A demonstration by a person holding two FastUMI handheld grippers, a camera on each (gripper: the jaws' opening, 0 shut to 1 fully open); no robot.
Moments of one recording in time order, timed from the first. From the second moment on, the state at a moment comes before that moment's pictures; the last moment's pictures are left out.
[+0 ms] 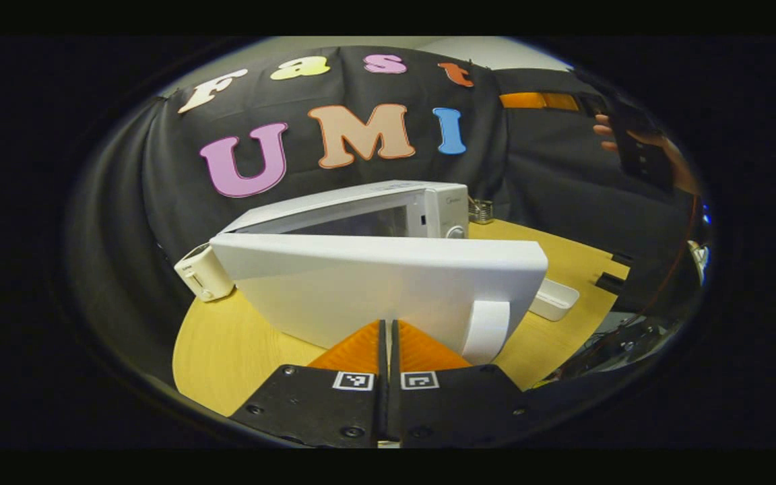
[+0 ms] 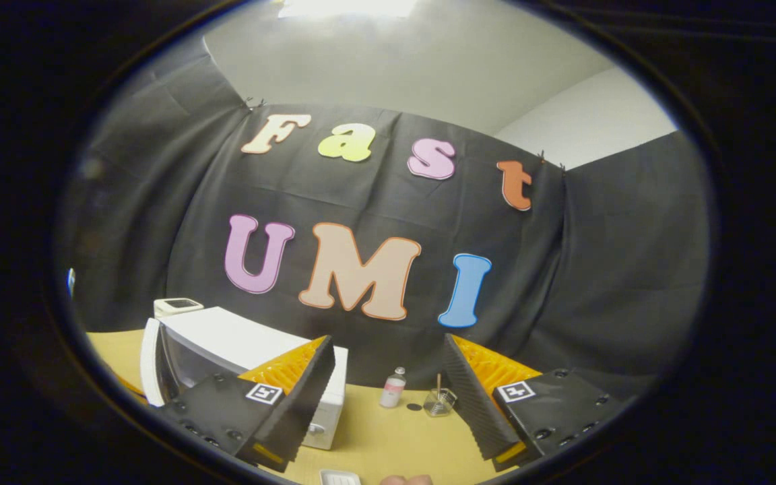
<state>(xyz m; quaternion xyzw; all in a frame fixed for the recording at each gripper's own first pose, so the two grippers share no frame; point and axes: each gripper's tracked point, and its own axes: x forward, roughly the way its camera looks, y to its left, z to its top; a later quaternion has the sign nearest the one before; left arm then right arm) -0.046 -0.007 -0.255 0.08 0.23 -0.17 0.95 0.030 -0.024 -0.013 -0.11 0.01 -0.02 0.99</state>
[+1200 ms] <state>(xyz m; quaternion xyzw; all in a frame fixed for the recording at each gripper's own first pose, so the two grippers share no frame) 0.069 -0.052 -0.244 0.07 0.20 -0.16 0.96 0.012 -0.067 -0.004 -0.11 0.01 -0.05 0.99</state>
